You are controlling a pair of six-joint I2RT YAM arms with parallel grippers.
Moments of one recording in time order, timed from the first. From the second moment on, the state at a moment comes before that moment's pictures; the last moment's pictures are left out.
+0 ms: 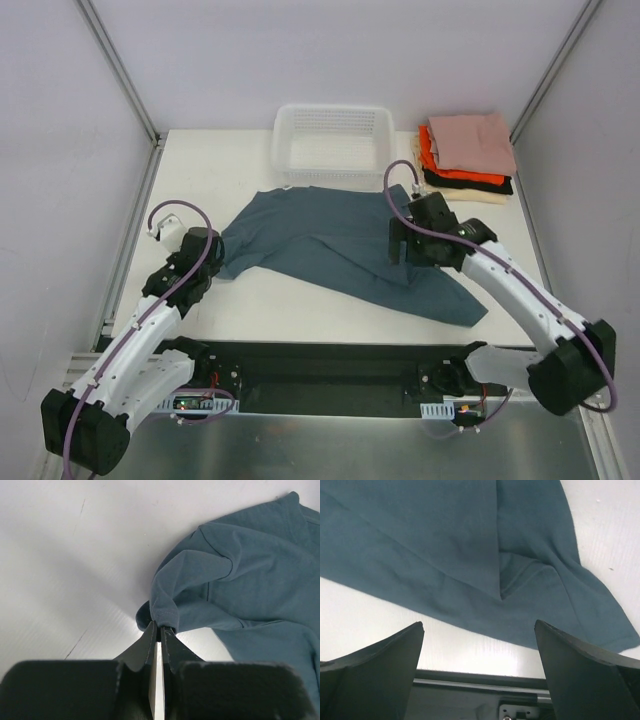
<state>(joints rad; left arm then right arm) -0.33 0.80 0.61 -0.64 -0.54 -0.86 0.55 1.14 1.00 -0.88 0.21 0.46</state>
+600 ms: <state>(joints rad) -0.33 0.83 0.63 -0.65 -0.53 -0.86 0.40 1.92 1.40 -0.79 0.03 0.54</state>
